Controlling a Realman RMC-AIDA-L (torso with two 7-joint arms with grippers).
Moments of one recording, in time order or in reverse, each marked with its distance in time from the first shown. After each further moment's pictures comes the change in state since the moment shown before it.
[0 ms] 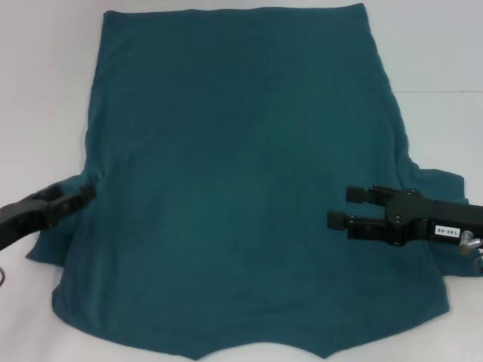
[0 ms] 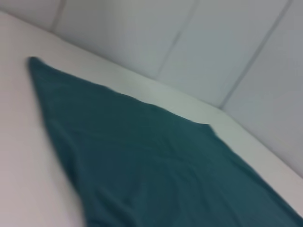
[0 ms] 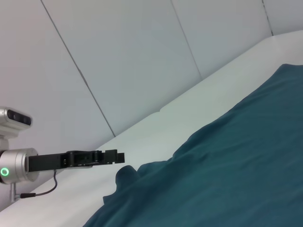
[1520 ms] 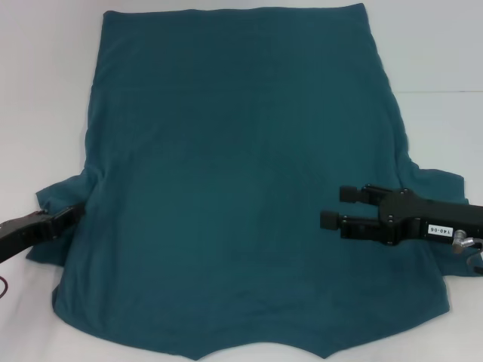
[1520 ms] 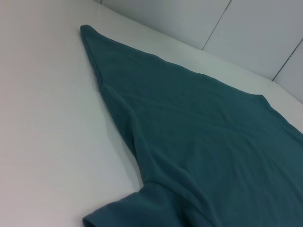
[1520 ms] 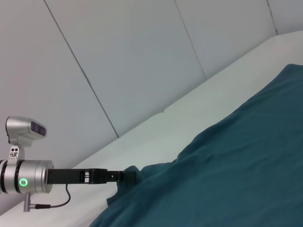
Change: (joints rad) left arm -0.026 0.003 0.018 -0.055 0.070 -0.187 -0.010; right arm 0.010 0.009 -0.002 0.003 -0.001 0.004 0.003
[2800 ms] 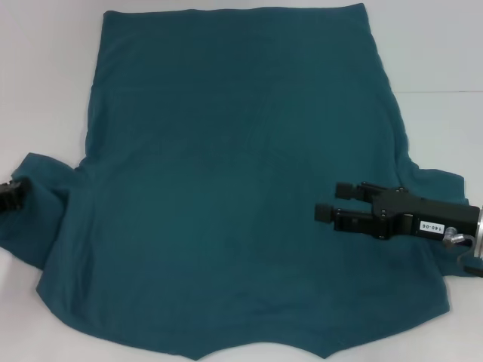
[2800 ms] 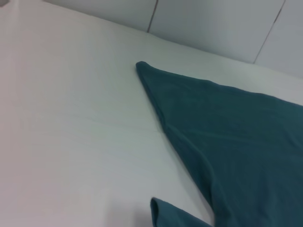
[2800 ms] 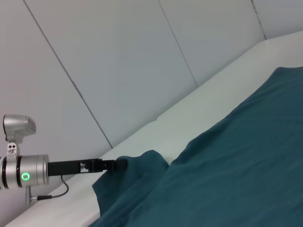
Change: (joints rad) left arm -0.046 0.037 -0.002 0.036 0.013 -0.157 -0.014; right arm 0.009 0.003 0.002 0.051 0.034 0.042 0.000
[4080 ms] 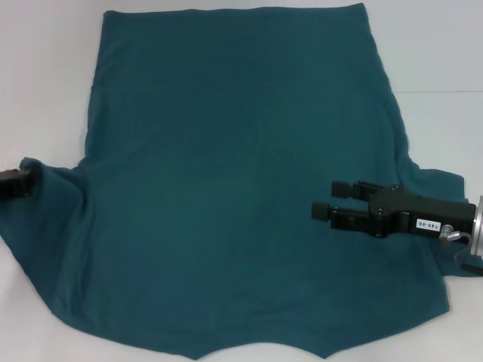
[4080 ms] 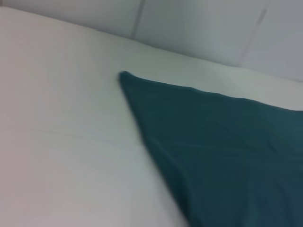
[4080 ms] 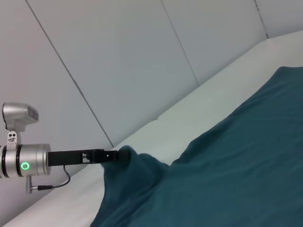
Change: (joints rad) left arm -0.022 0.010 0.021 0.045 0.033 0.073 -0.049; right arm 0.011 0.000 -0.007 0.004 0.000 0.008 0.000
